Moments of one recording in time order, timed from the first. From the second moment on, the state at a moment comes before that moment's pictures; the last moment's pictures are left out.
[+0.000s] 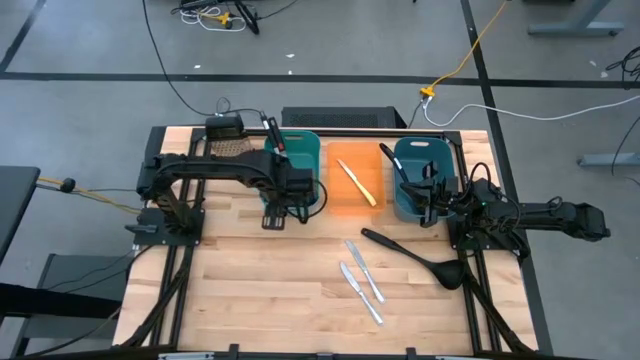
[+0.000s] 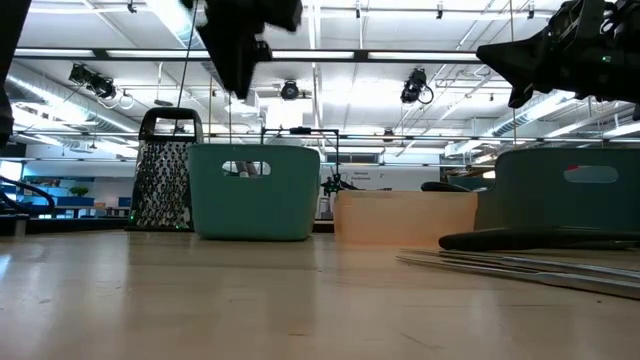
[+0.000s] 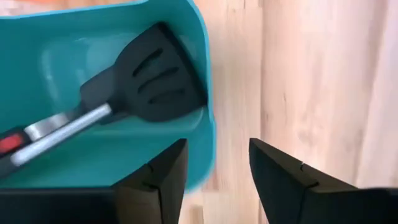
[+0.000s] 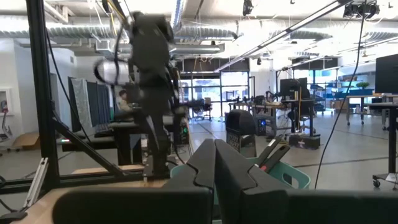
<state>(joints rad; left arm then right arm) 0.02 1.75 1.71 -1.41 -0.13 0.11 -0.20 0.44 0.02 0.71 -0.05 0.05</state>
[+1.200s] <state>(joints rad) -0.21 0.54 1.08 -0.75 -0.29 -0.05 -0.20 0.44 0.02 0.71 -0.04 0.07</state>
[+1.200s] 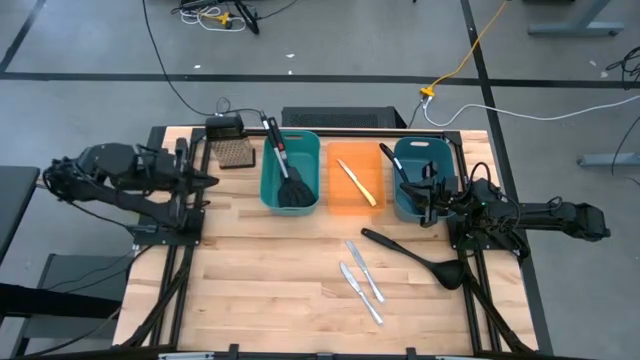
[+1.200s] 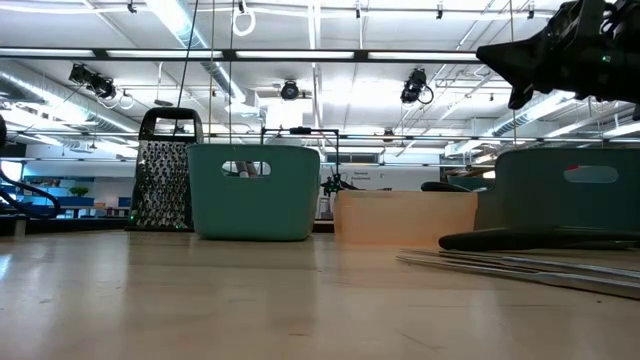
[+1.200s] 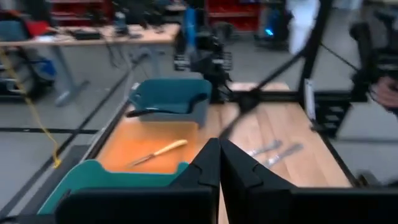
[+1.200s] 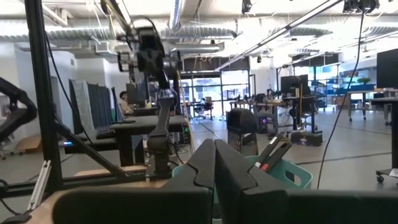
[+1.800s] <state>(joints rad) -0.21 0.26 0.57 -0.49 -0.39 0.08 -0.20 0.44 0.02 0.71 -0.04 0.09</state>
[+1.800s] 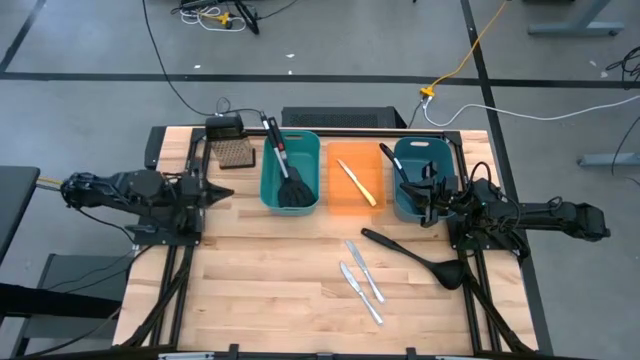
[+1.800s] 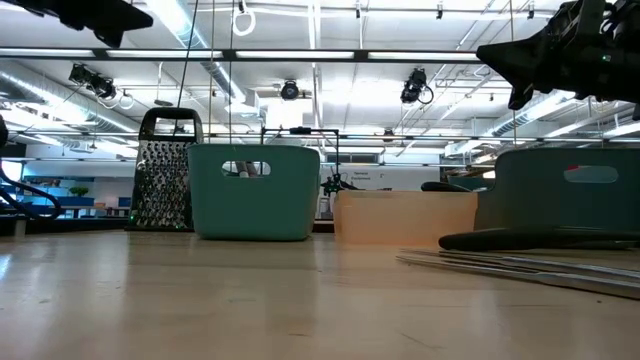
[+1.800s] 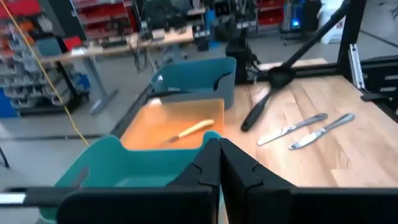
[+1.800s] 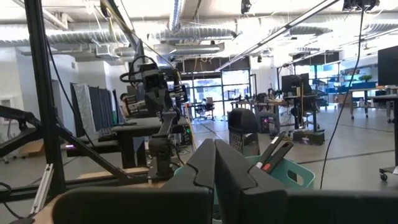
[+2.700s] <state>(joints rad) -0.21 0.02 0.25 -0.15 -0.37 0.15 -0.20 0.44 0.02 0.70 -0.04 0.09</state>
